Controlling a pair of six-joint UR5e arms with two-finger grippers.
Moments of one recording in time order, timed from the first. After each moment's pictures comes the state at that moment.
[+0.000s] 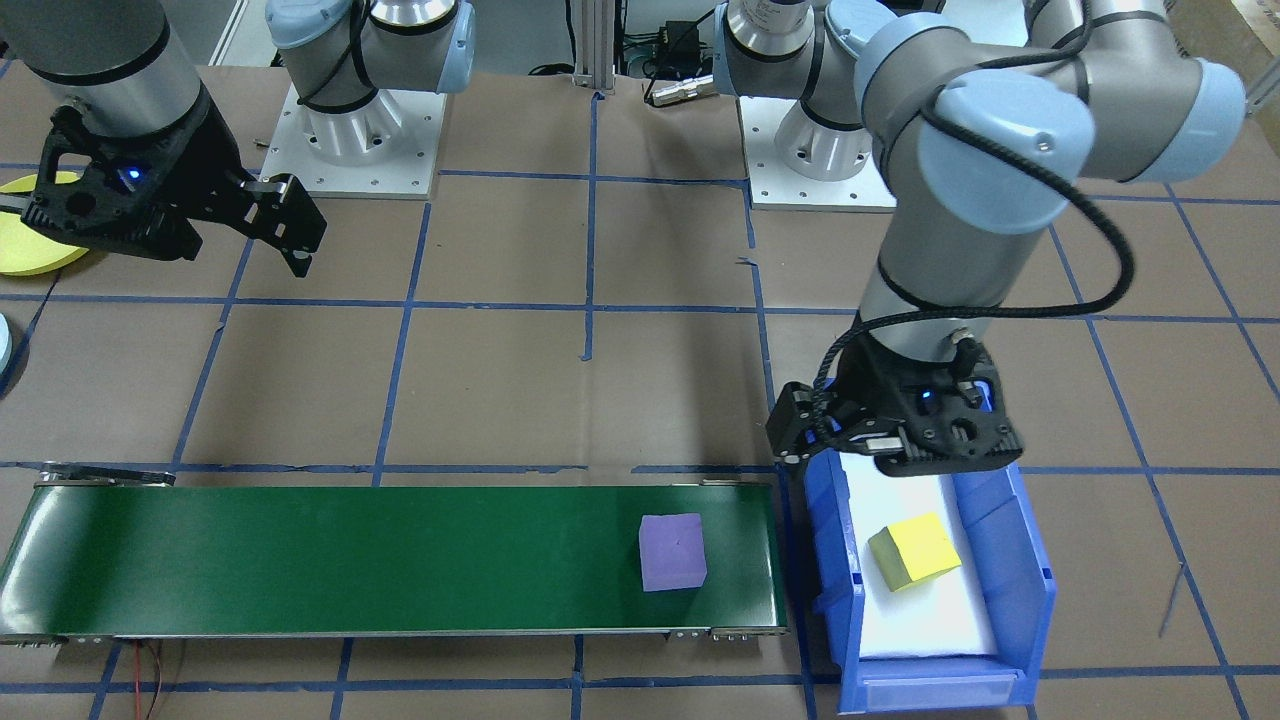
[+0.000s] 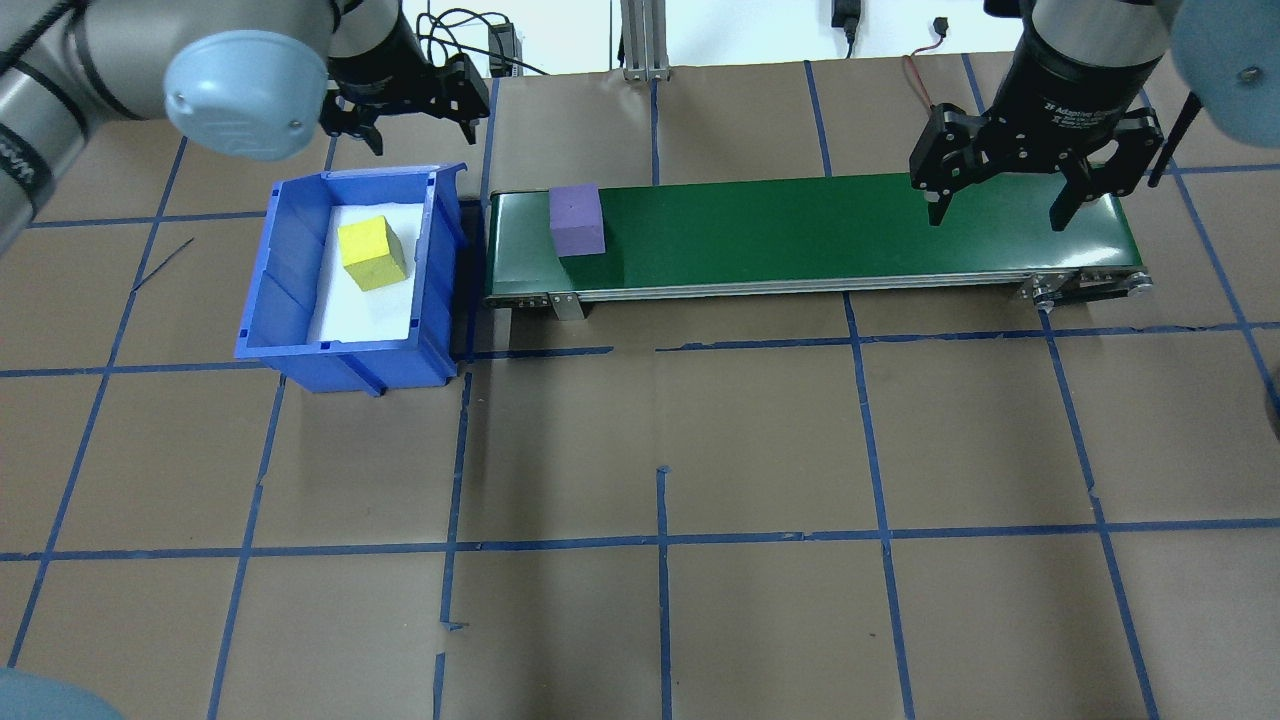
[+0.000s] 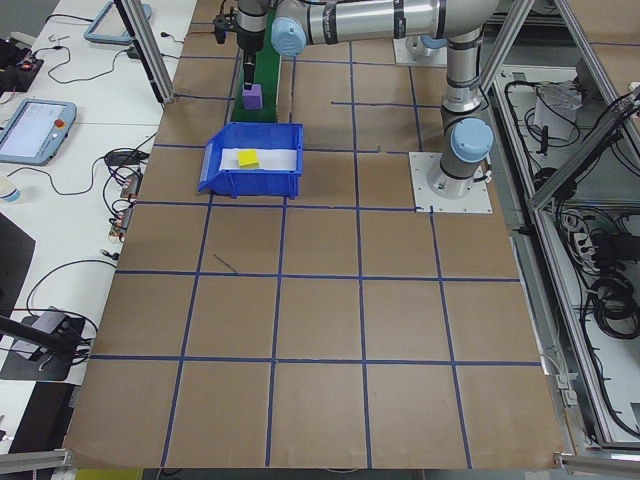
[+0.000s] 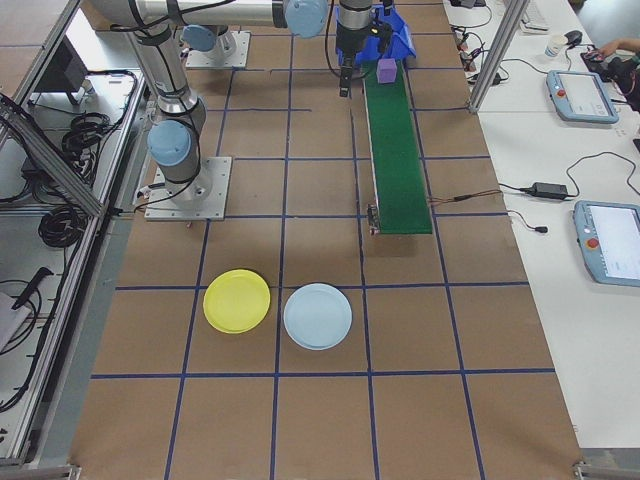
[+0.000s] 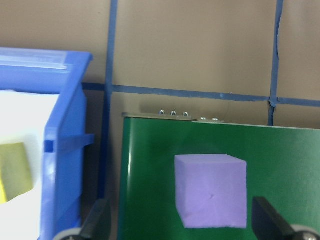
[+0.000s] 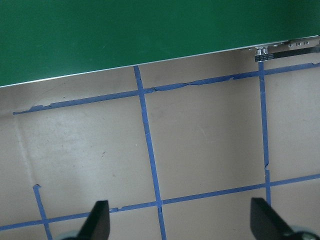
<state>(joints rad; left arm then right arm) -1.58 -1.86 -1.43 -1.24 1.60 -0.09 1.52 -1.55 1.53 -1.52 -1.61 0.09</state>
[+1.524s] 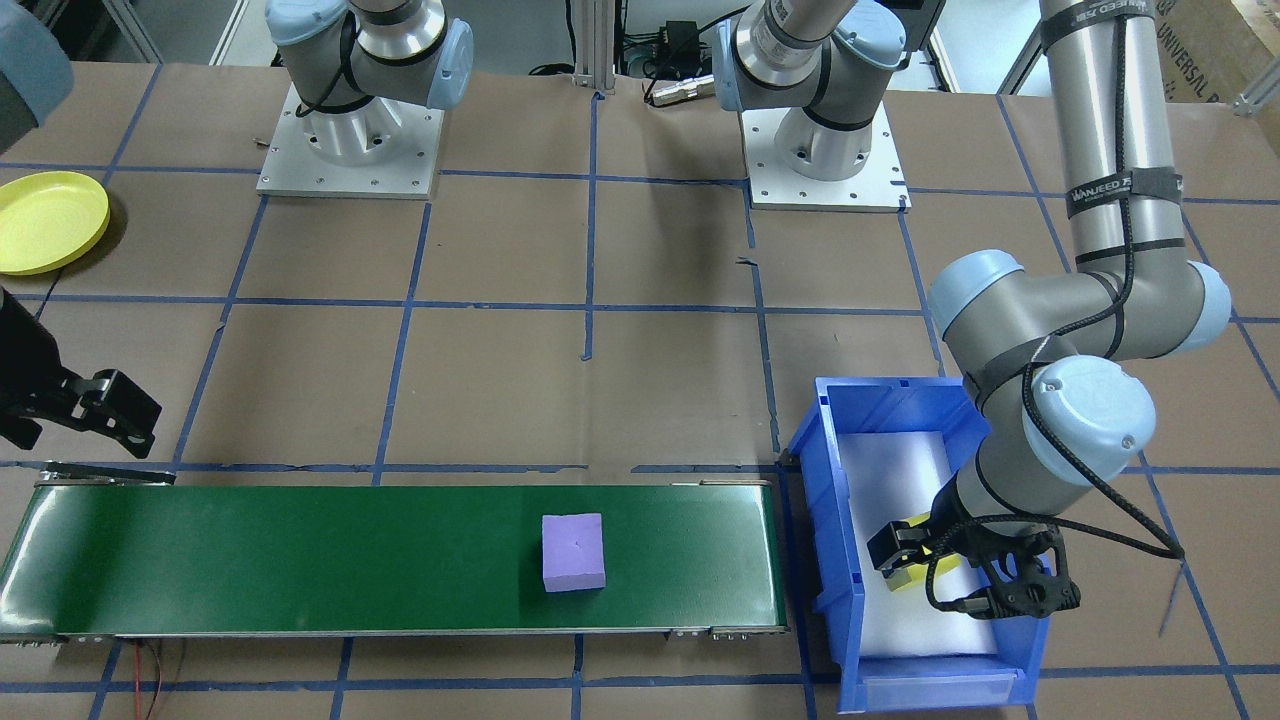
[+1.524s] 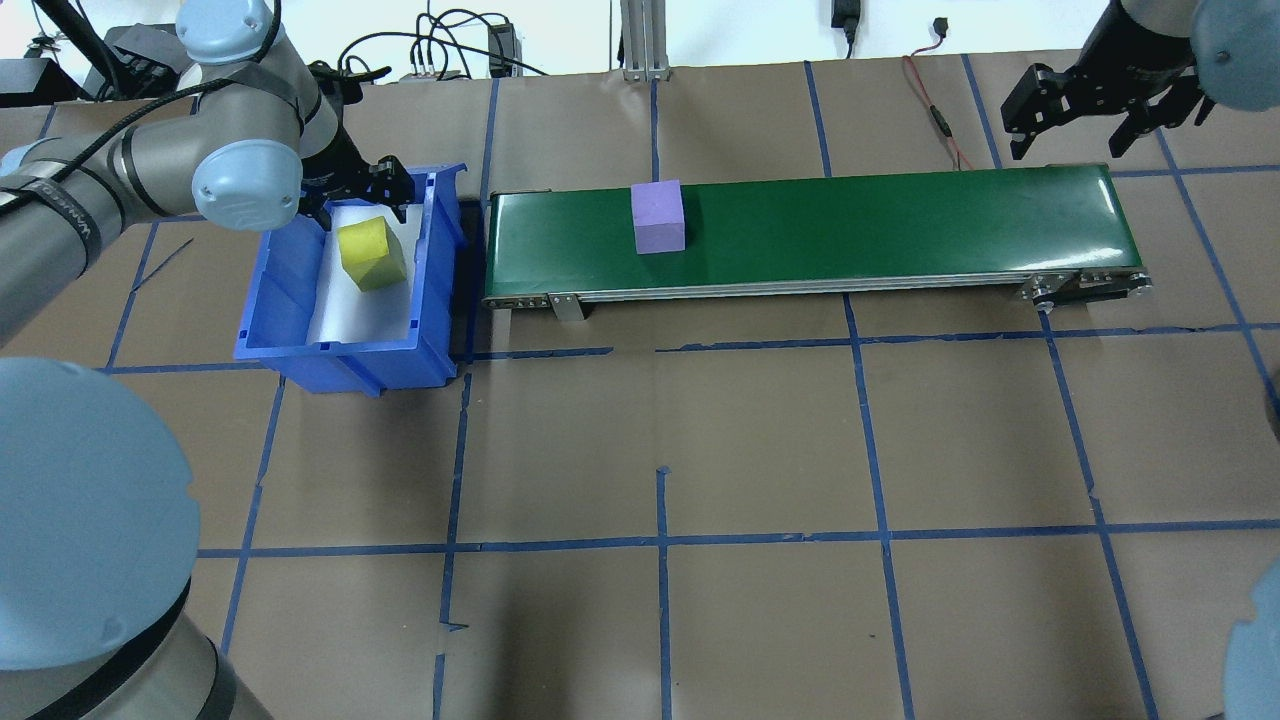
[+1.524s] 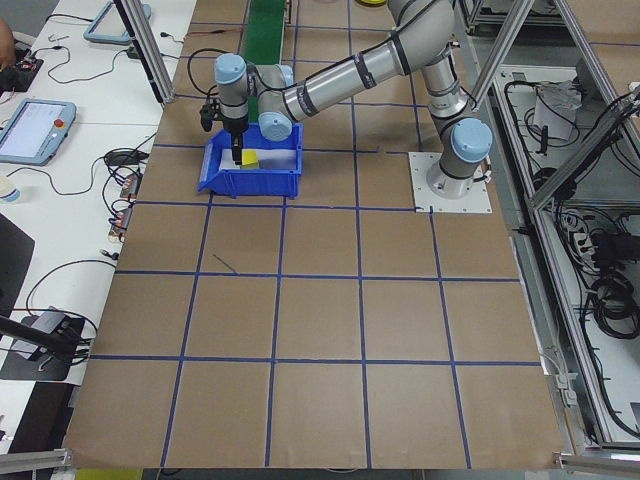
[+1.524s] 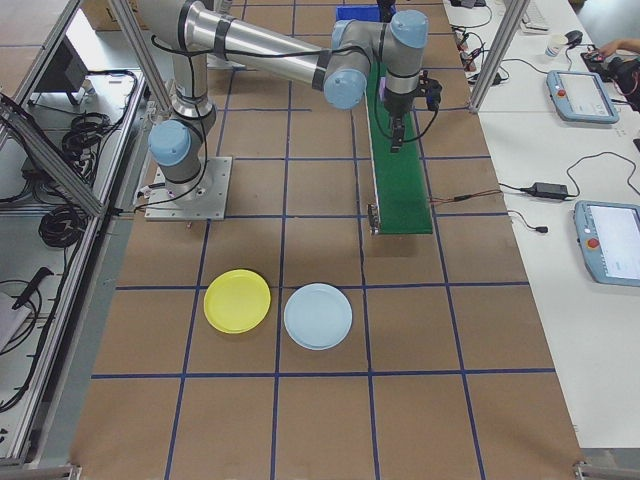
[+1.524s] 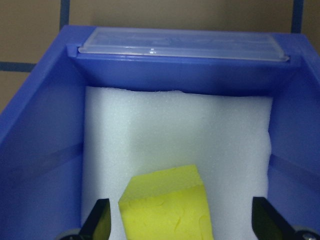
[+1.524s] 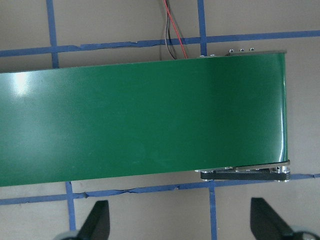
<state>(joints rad) -1.43 -2.10 -1.53 -1.00 1.60 0.04 1.31 -1.29 1.49 -1.86 -1.60 -0.20</state>
